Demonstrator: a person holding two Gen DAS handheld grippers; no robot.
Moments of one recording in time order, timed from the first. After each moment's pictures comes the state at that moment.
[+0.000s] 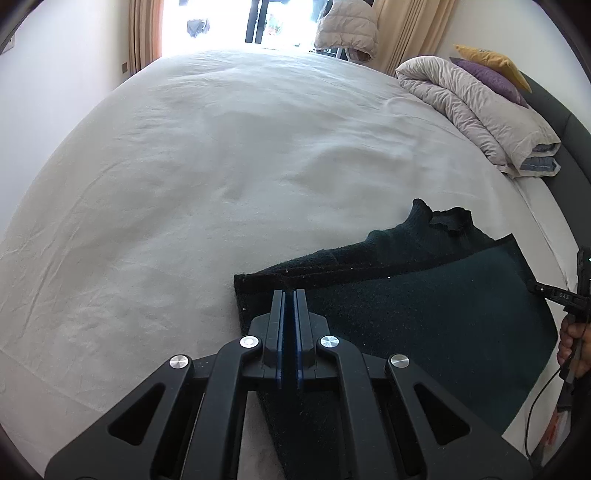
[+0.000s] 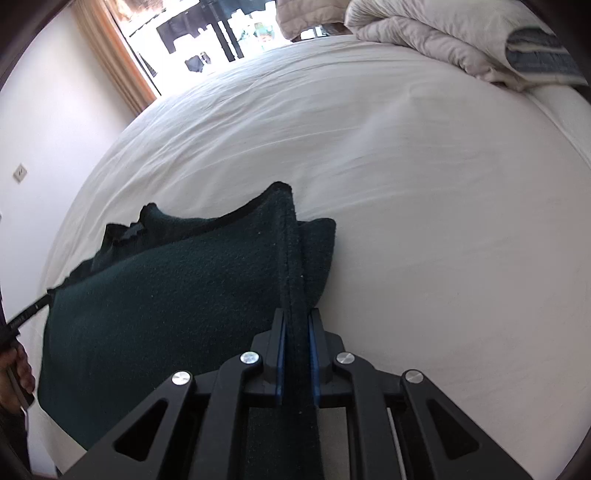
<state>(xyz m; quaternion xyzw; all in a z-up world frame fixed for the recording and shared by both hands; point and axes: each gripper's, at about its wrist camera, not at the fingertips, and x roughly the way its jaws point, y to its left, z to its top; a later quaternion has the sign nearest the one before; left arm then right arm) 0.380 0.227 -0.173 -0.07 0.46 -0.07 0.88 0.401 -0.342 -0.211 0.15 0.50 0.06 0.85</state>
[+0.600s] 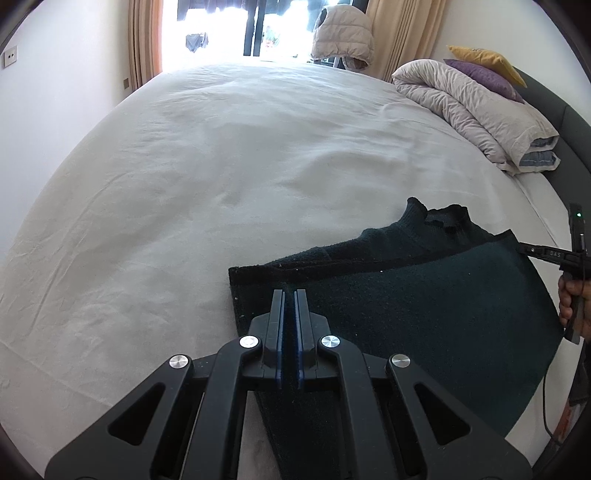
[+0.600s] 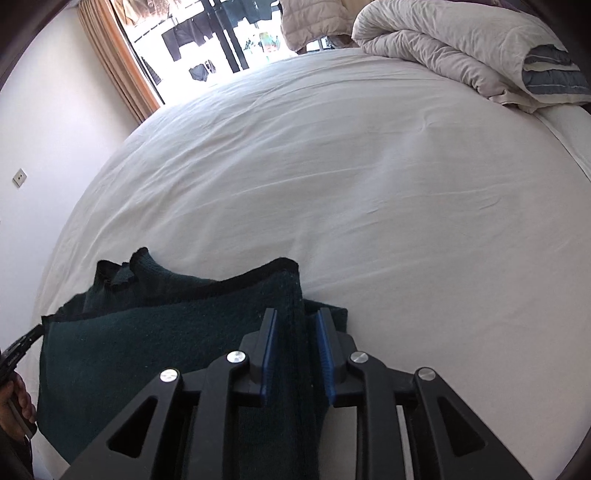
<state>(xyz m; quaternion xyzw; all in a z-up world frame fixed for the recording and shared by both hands) 0.362 0.223 -0.168 -0.05 0.44 -0.07 0.89 0.465 -0.325 -0.200 0.08 0.49 0.06 0.87</state>
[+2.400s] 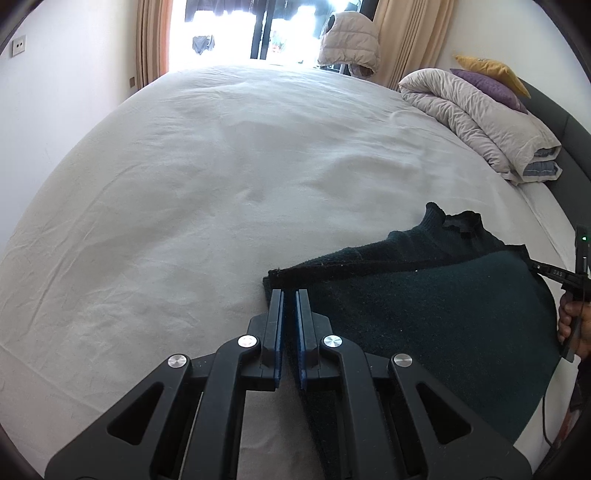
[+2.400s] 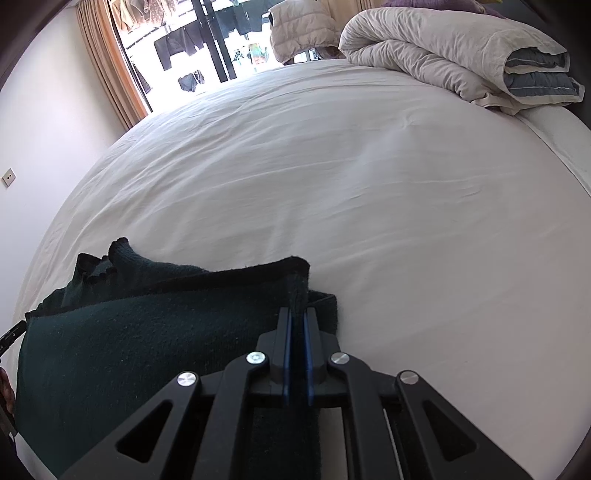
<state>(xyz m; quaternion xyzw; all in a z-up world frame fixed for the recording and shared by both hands) 0.367 0.246 -0.183 -0.07 0.43 -0.07 0.90 0.440 -0.331 -0.214 0.09 0.45 0.03 0.89</state>
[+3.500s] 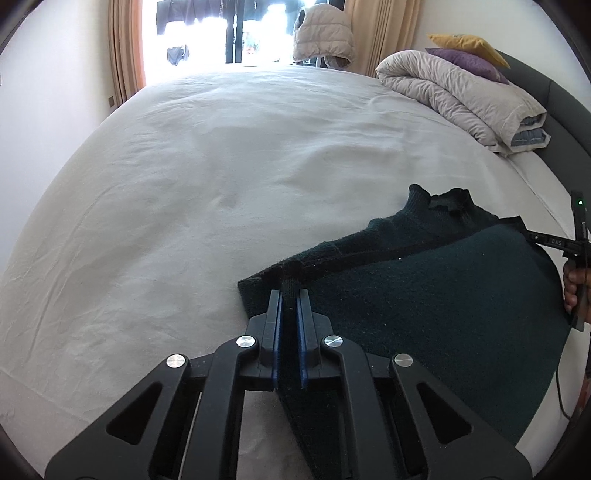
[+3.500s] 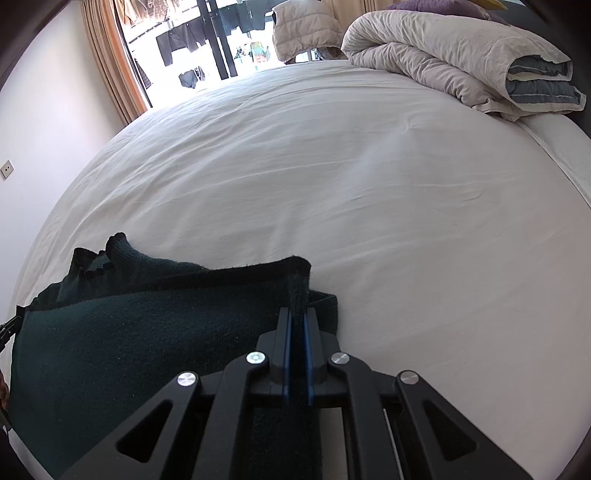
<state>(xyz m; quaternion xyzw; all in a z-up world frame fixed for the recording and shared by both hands) 0.367 0.222 -0.182 -0.02 0.43 -0.09 0.90 0.439 -0.328 -0.213 0.08 0.45 0.03 0.89</state>
